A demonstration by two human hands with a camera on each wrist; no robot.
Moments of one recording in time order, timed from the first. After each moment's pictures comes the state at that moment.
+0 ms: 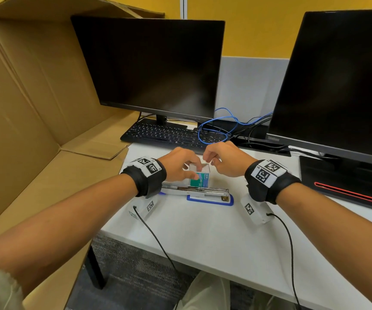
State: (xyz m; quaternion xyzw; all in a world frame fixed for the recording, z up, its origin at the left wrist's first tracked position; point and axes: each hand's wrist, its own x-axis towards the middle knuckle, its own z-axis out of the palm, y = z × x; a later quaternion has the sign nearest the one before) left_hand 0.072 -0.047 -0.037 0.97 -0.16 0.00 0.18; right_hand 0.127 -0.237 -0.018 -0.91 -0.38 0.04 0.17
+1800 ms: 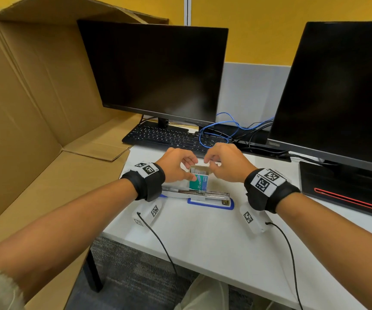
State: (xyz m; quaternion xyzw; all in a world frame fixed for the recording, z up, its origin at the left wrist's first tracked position) left_hand 0.072 -0.041 -0.041 0.96 -0.07 0.05 0.27; right_hand 0.118 -0.236 -0.022 -0.90 -0.38 -0.06 0.20
